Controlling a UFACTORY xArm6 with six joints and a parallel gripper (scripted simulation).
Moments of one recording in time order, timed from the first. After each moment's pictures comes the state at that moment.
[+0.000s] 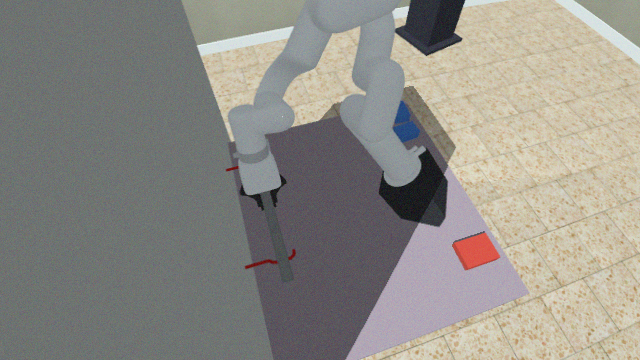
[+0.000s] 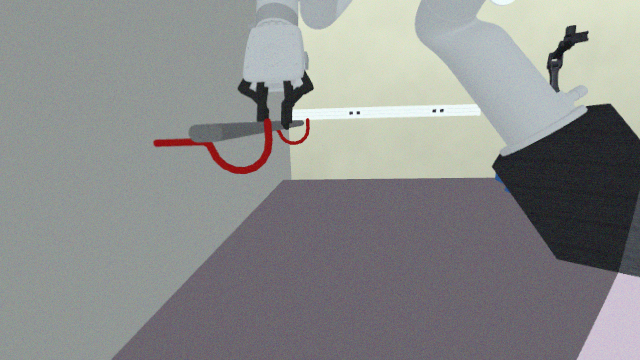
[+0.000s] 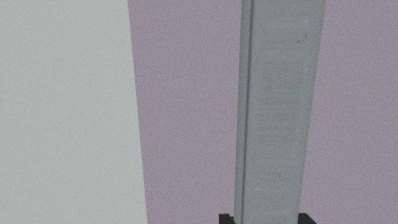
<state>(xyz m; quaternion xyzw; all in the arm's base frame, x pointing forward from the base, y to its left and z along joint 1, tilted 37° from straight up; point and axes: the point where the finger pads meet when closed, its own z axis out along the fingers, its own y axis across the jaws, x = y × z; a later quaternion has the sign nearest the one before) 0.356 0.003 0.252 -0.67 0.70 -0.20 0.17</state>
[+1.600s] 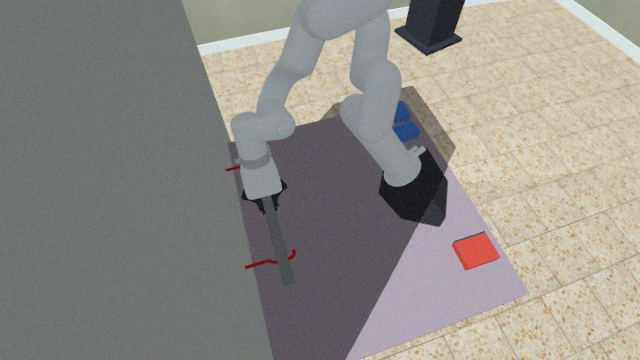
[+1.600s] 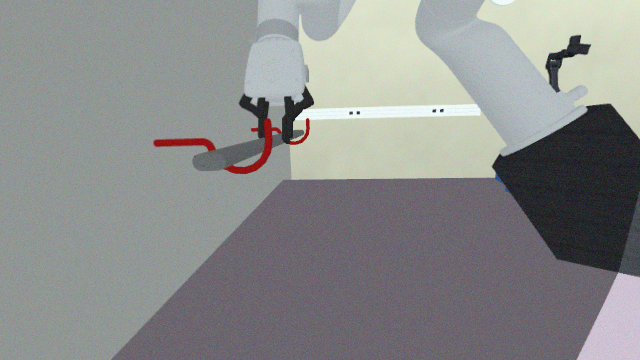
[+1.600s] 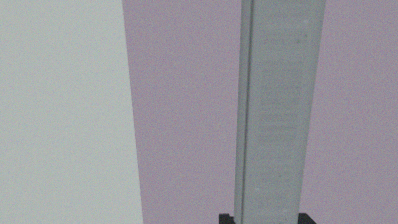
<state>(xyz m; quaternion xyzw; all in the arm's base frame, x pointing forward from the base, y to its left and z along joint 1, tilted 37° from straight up) 0.367 -0.007 0.233 -0.67 0.70 -0.20 0.17</state>
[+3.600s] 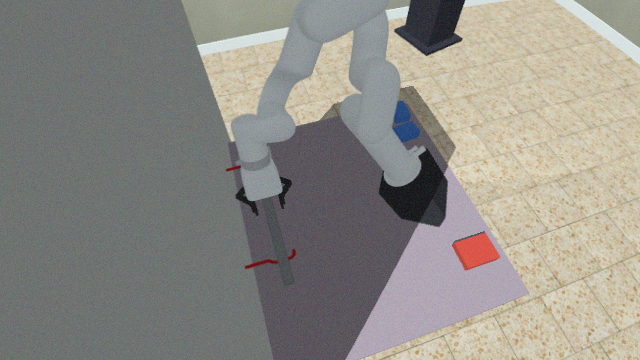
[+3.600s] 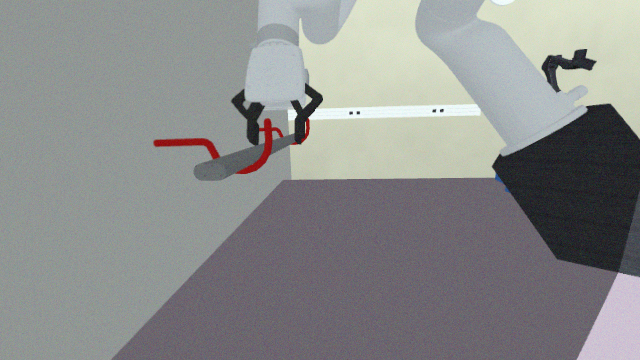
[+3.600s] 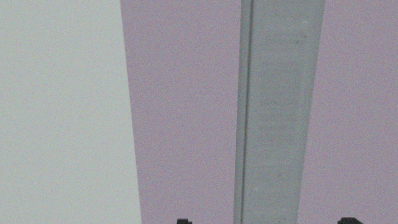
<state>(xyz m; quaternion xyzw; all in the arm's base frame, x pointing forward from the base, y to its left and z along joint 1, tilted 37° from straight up) 0.371 -0.010 0.227 -0.67 0.70 -0.20 0.17</state>
